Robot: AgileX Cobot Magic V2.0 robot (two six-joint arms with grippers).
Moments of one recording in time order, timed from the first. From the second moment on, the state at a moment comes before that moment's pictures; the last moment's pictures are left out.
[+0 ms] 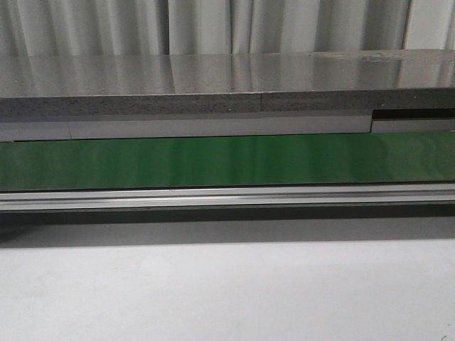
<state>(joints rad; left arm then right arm) -0.01 0.23 -0.23 -0.27 0.17 0.32 -0.25 1.73 -1.43 -0.13 0.81 -0.07</state>
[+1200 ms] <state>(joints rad) -0.01 0.23 -0.23 -0.27 0.17 0.32 -0.38 1.98 -1.44 -0.12 0.78 -0.08</state>
